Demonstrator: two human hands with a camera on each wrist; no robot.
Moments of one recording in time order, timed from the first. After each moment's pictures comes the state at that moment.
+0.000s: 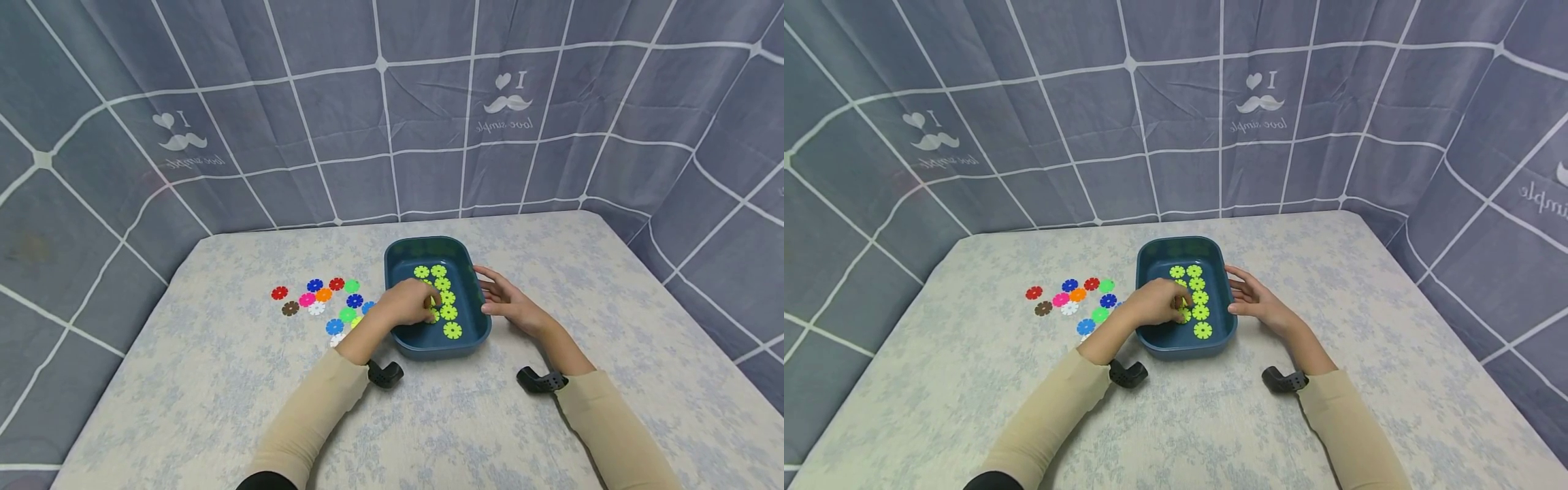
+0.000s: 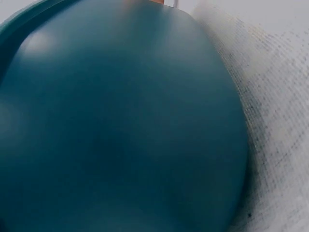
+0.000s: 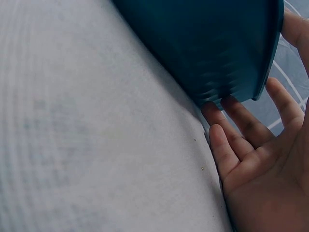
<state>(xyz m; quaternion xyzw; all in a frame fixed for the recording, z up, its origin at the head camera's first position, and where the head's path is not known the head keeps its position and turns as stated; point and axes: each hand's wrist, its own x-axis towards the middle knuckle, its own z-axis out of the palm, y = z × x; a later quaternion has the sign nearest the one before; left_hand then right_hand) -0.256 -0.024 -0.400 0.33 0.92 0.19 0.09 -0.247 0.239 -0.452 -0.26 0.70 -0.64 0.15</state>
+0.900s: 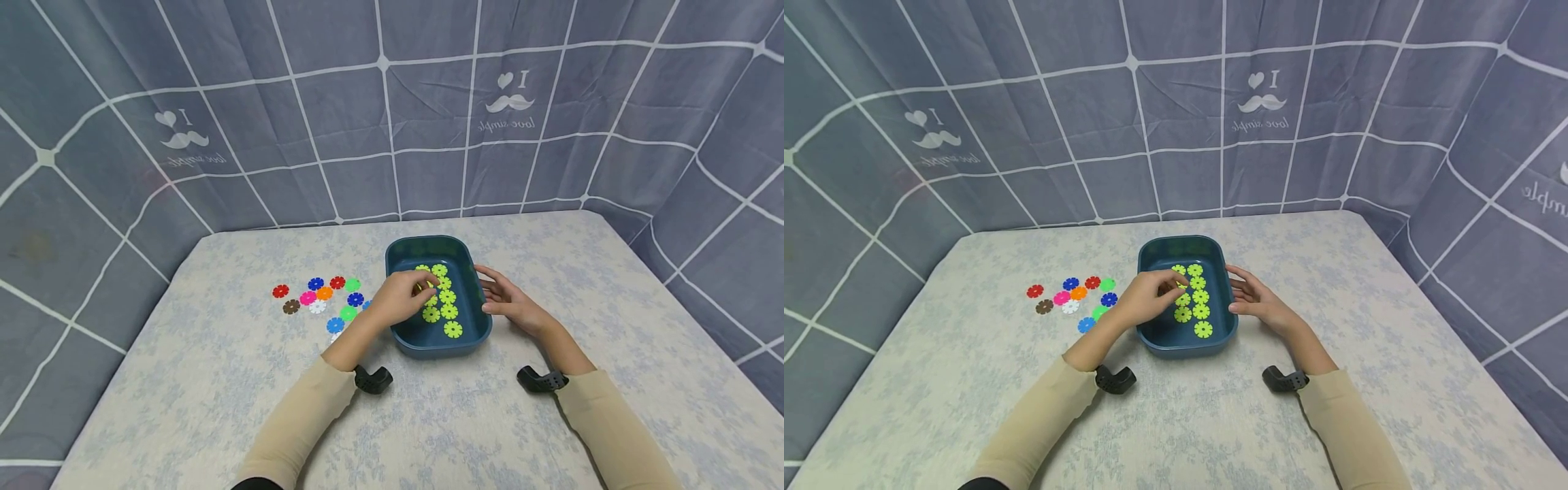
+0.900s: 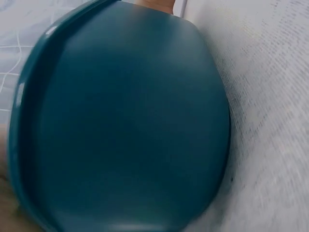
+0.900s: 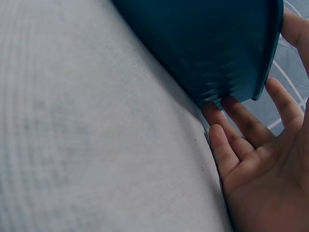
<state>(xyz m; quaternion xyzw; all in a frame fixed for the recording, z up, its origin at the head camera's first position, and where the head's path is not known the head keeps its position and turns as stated) -0.245 -0.040 -0.399 0.33 0.88 0.36 -0.02 -0.248 0.239 -0.453 -0.27 0.70 -0.65 0.15</state>
